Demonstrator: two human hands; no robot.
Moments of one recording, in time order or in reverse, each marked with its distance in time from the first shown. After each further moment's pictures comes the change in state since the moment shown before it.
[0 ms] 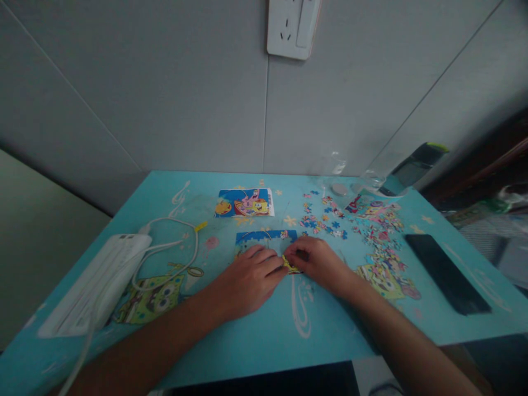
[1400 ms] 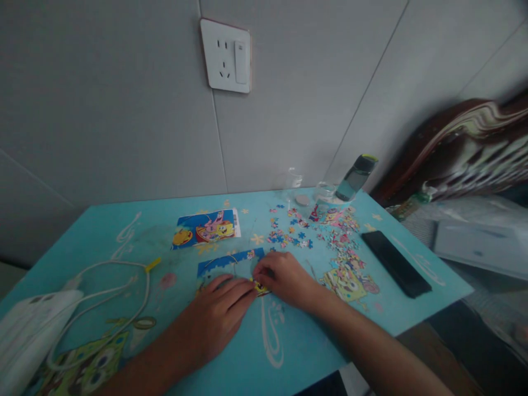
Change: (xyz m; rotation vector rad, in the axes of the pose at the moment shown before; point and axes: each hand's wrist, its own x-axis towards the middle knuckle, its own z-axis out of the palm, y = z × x) left_hand -0.004 -0.004 0.010 -0.044 0.155 0.056; right_hand 0.000 -0.001 0.003 -0.086 0.034 0.037
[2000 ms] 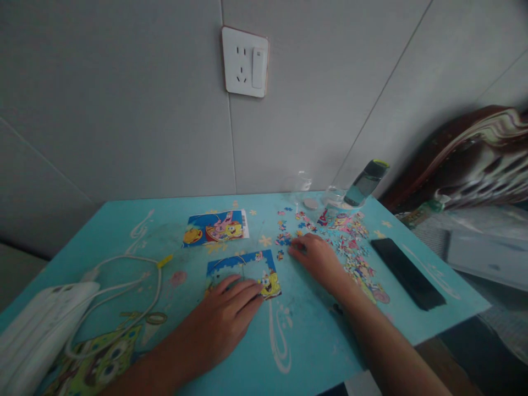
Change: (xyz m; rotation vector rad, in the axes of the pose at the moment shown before) left_hand -0.003 0.003 0.001 0.046 0.013 -0.001; right_hand 0.000 0.048 -0.039 -0.290 0.220 0.245
